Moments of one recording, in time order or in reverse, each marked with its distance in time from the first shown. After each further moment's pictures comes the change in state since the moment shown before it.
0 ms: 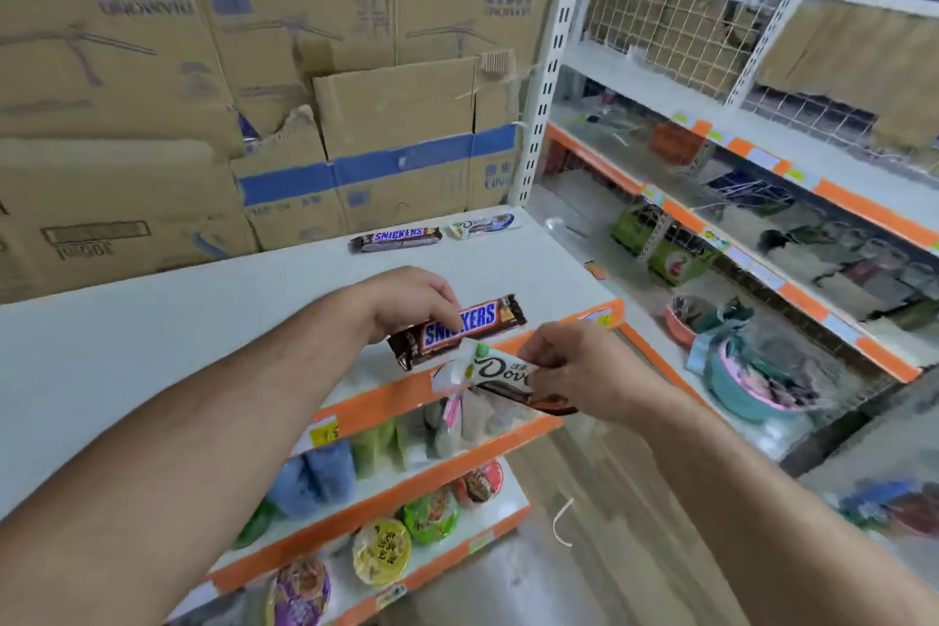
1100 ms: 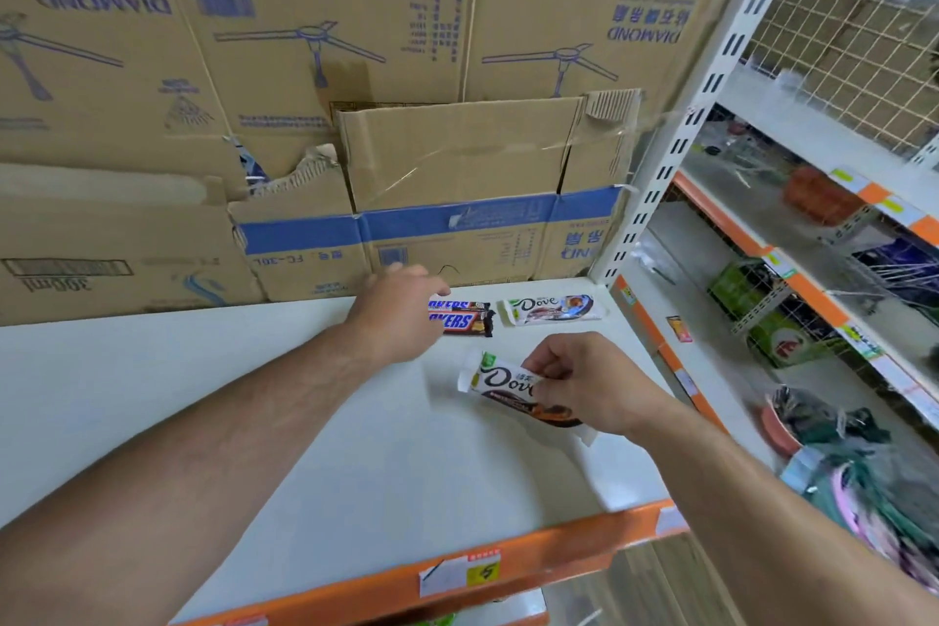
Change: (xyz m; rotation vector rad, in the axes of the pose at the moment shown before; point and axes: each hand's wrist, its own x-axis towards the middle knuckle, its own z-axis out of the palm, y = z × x) left_hand 0.153 -0.038 -0.090 0.753 0.628 0.085; right_hand 0.234 0.013 -0.028 -0.029 -0.202 -0.126
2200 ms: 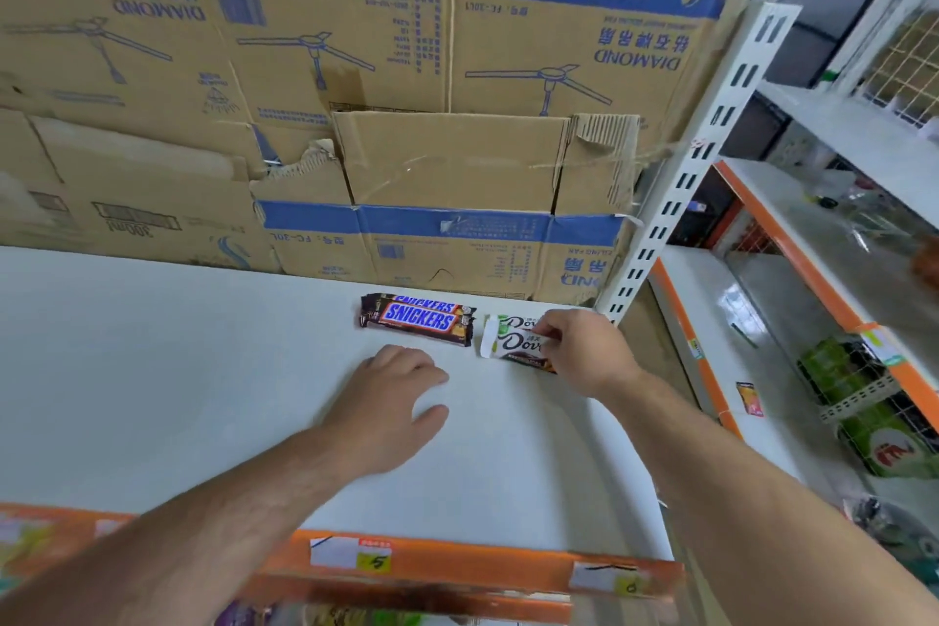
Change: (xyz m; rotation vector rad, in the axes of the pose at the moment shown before) left_hand -0.091 0.069 0.056 -0.018 0.097 -0.070; right_hand 0.090 0.050 -0.054 -0.455 0.081 -0.211
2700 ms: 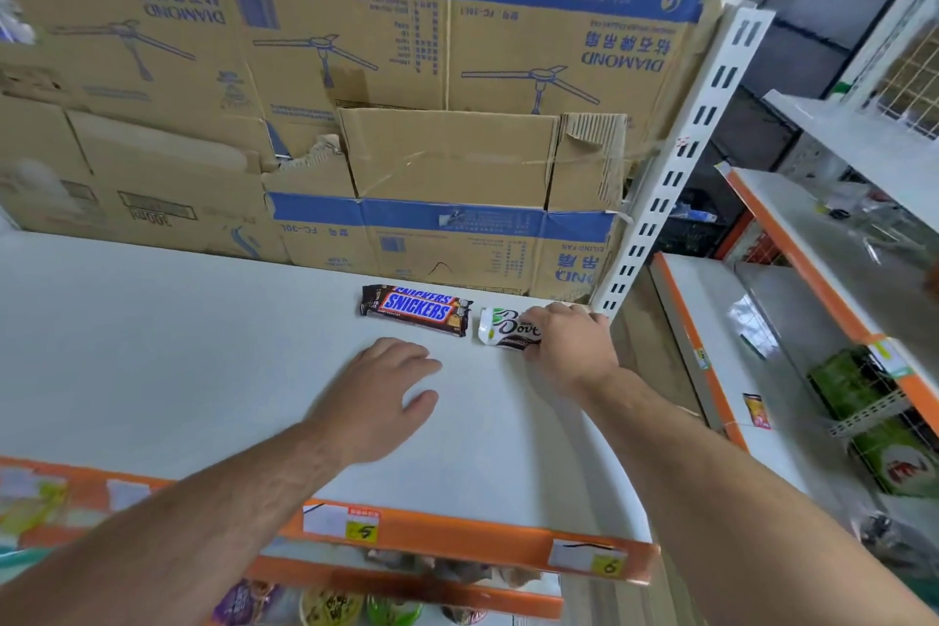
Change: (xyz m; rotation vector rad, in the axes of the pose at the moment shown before) left_hand -0.012 0.002 0.007 0.016 0.081 -0.034; right_hand -0.001 0.008 0.018 -0.321 0.073 -0.140
